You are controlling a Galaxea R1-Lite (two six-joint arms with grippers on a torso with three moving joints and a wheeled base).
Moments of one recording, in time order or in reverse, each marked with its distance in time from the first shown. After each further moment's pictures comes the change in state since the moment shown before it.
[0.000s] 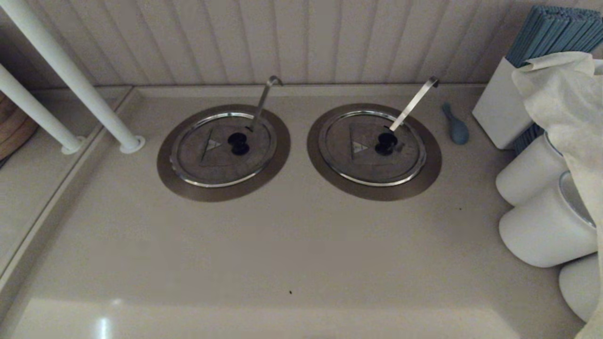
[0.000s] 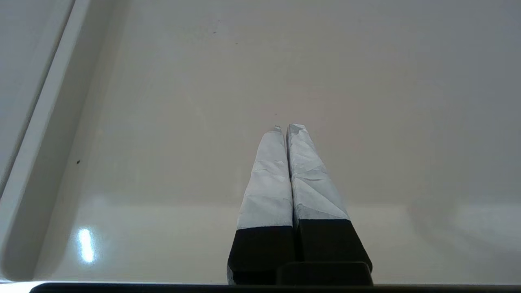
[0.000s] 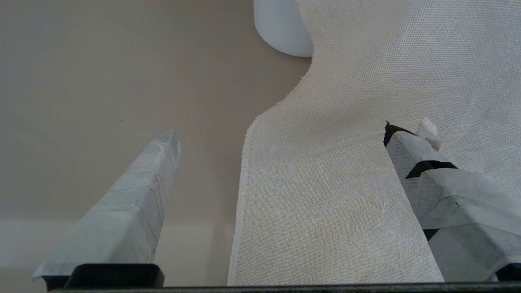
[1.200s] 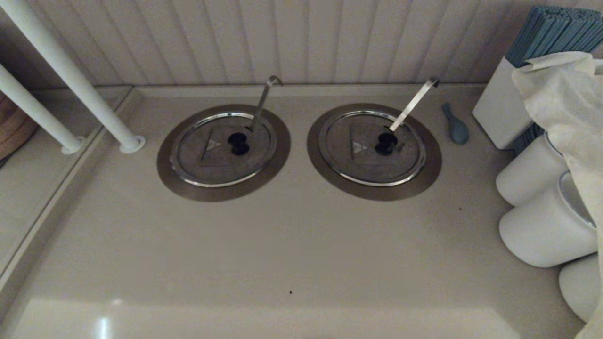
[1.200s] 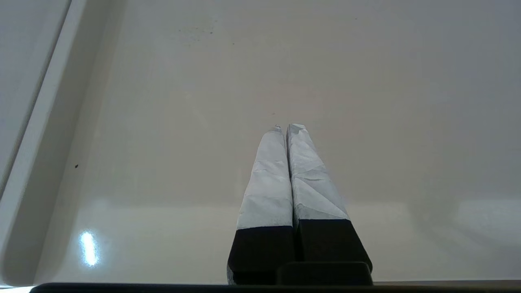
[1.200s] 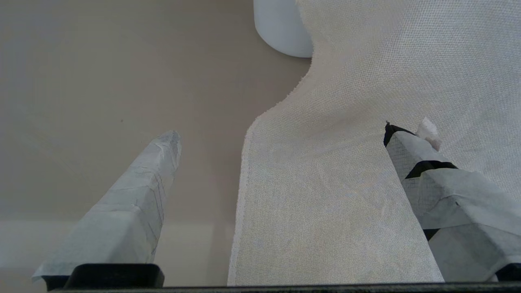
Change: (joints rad) left arm 0.000 -0.001 0.000 0.002 -0.013 0.019; right arm -0.001 0.000 0.000 -0.002 0.000 -0.003
